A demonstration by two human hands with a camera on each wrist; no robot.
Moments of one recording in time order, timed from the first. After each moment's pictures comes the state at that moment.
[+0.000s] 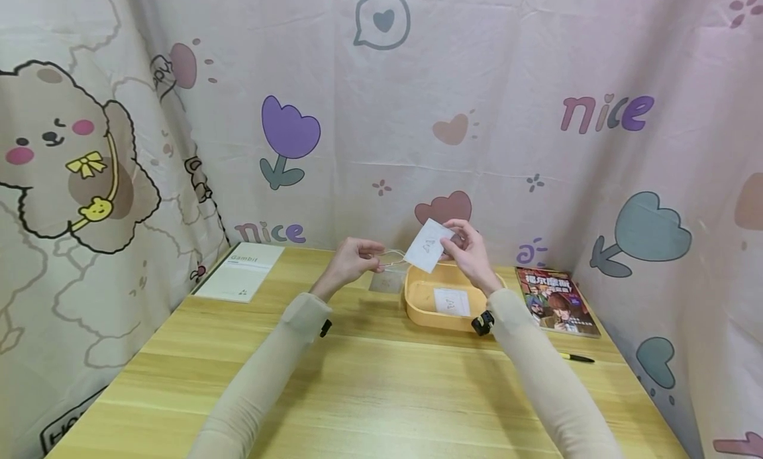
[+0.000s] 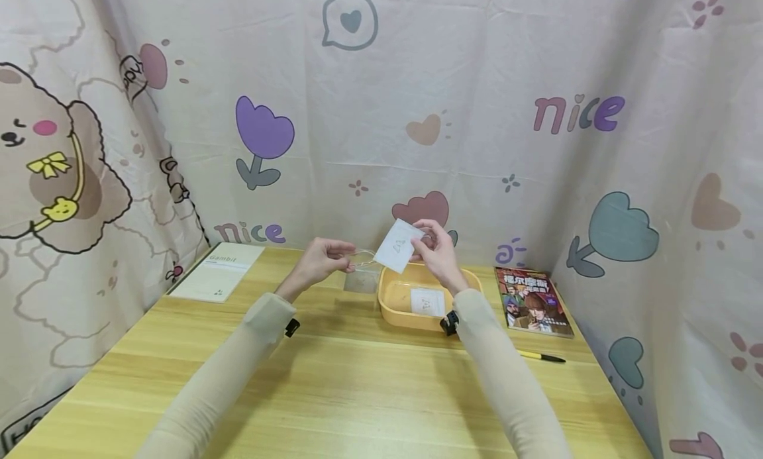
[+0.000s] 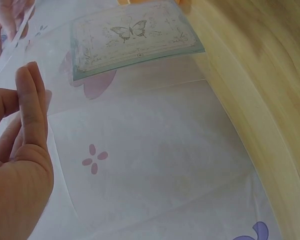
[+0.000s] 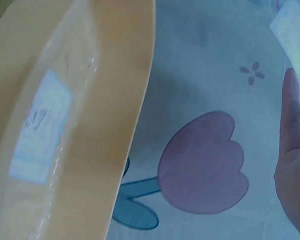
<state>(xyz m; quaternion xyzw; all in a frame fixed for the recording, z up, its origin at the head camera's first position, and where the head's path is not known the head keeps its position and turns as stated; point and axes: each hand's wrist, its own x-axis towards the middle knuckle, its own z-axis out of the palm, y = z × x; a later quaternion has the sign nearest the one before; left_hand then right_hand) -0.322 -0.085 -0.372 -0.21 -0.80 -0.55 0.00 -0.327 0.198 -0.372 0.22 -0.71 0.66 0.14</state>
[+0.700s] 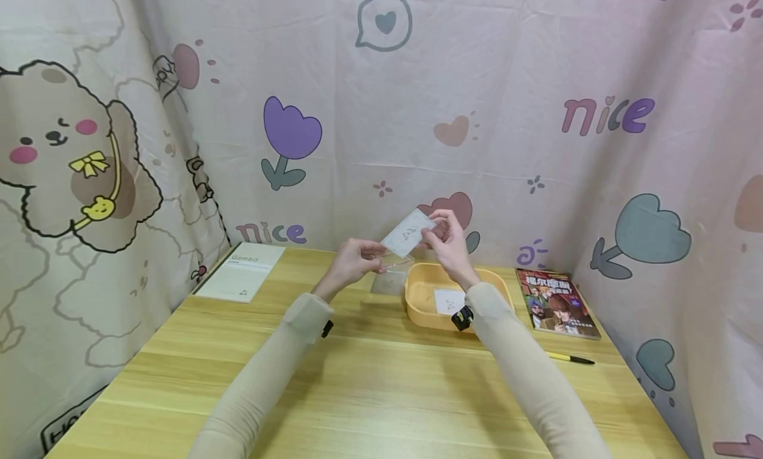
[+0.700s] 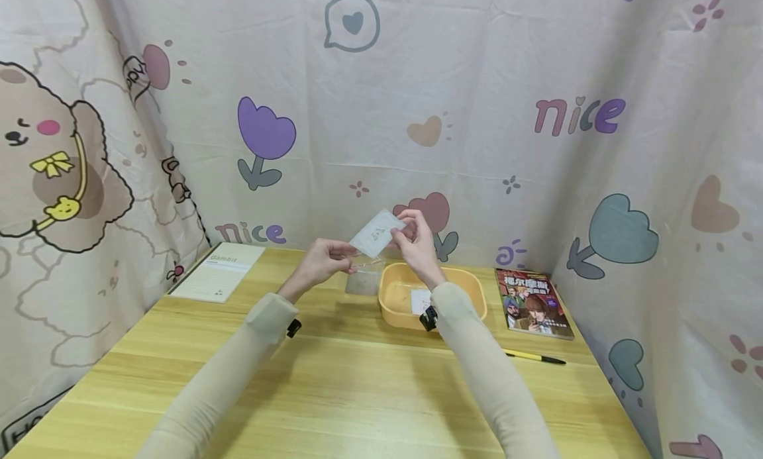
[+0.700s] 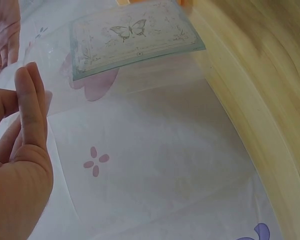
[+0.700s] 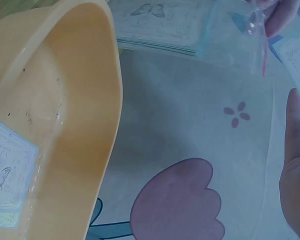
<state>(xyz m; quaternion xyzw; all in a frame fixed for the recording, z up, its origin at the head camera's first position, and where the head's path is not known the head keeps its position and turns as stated) -0.325 -0.083 -0.375 -0.21 -0.81 -0.55 0.01 -0.330 0.149 -0.358 0.26 -0.65 0.70 0.16</state>
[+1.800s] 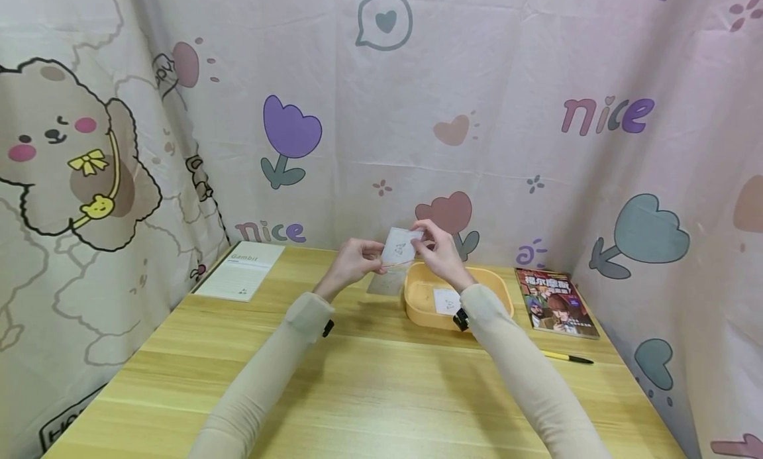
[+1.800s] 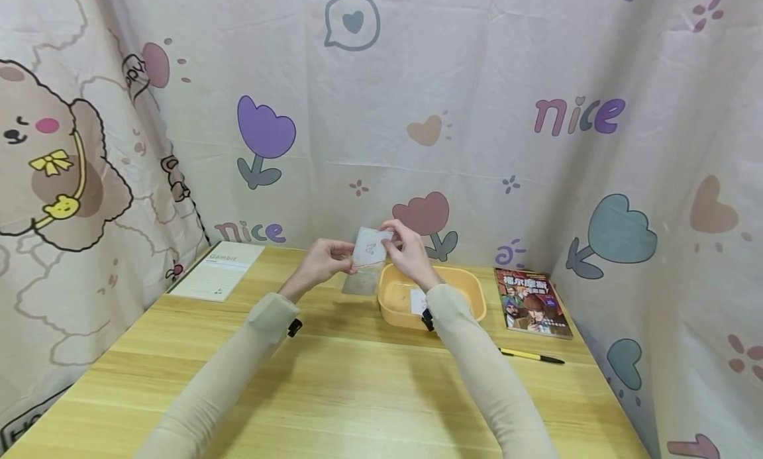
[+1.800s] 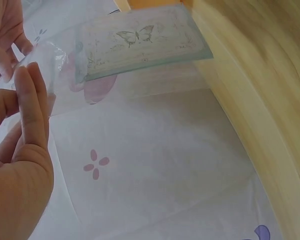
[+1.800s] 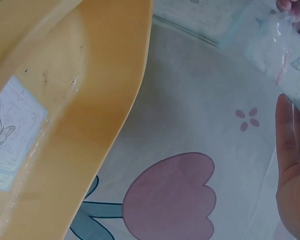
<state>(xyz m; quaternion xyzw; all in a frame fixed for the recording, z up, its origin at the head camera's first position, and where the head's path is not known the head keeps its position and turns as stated) -0.323 -0.080 -0.375 -0.21 -0.82 -0.54 0.01 -0.331 0.146 -0.367 0.30 -0.80 0.46 0.23</state>
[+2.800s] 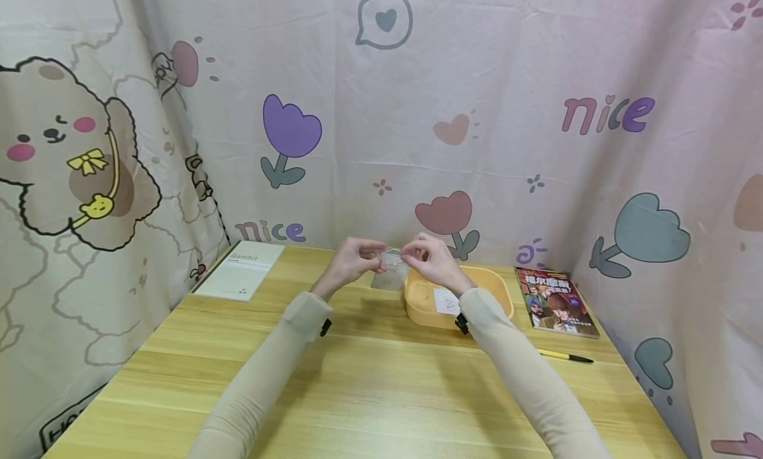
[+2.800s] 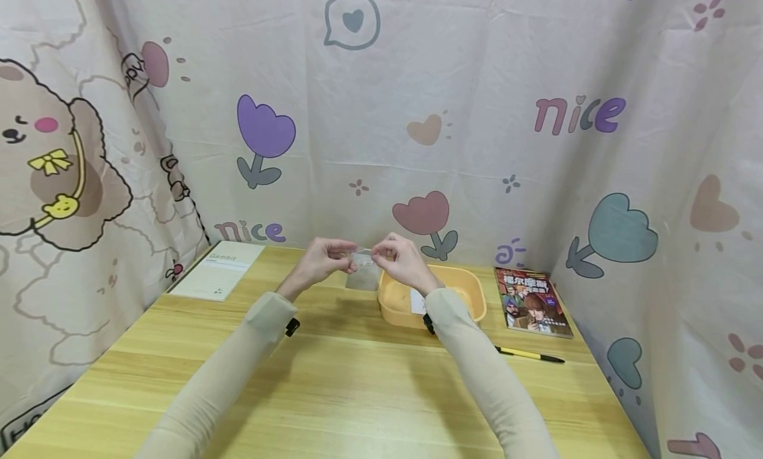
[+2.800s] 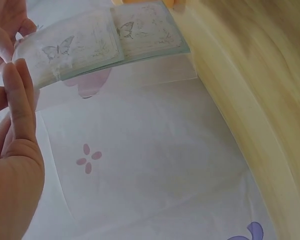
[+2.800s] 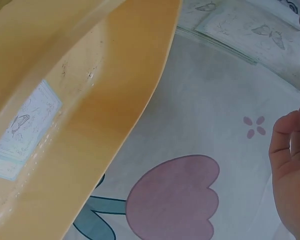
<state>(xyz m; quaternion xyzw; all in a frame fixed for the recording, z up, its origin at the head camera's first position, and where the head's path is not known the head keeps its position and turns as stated) -0.325 -0.088 -0.377 -0.26 -0.78 -0.56 0.02 -0.325 0.145 -0.375 0.34 -0.84 0.37 0.18</state>
